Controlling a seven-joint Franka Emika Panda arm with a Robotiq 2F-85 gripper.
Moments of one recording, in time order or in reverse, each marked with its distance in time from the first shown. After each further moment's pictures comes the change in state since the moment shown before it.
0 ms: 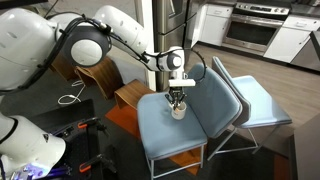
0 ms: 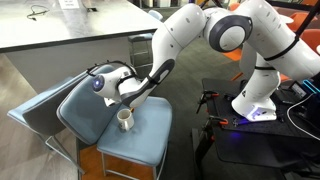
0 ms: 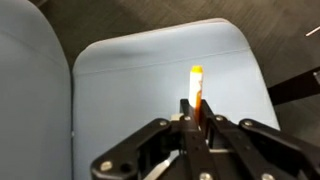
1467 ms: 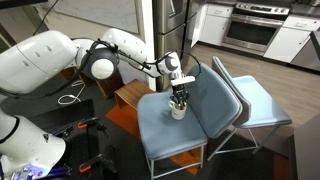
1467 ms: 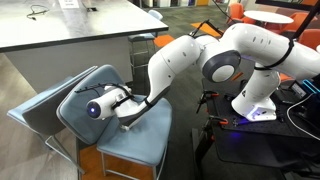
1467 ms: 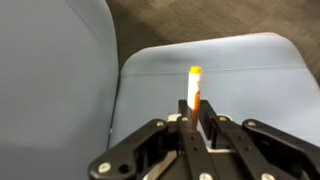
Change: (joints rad) arm 0.125 0.275 -0.092 0.350 -0.155 -0.086 0.001
